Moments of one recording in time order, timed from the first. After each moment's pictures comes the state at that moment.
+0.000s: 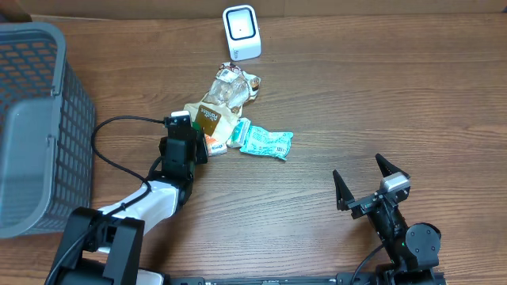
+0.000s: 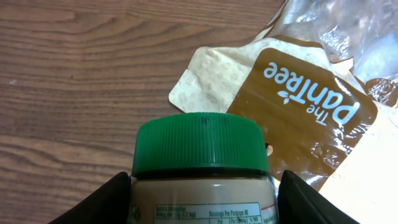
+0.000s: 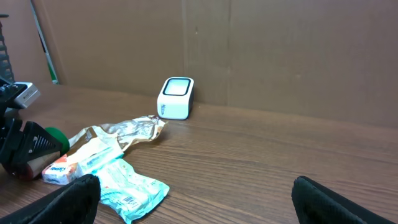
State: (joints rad) left arm -0.26 1.57 0.53 0.32 -0.27 -0.28; right arm 0.12 0.01 0.02 -0.01 -0.25 0.01
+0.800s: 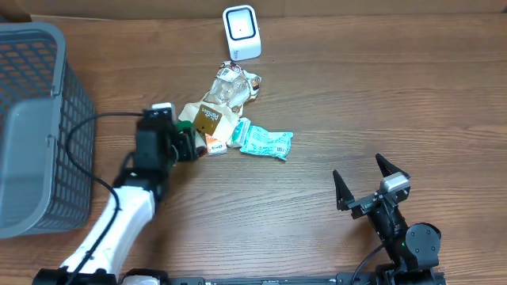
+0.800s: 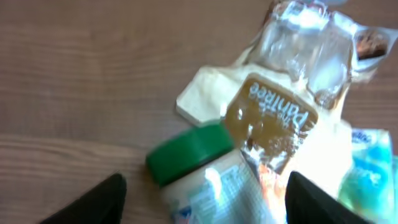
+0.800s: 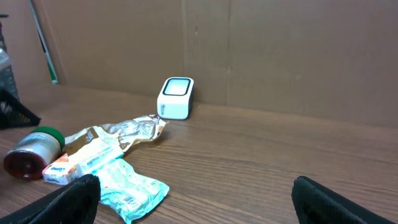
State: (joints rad) left arm -0.10 1.33 0.64 -0.07 -0.03 -0.23; right arm 0.12 0.01 0.02 -0.01 -0.25 0.01
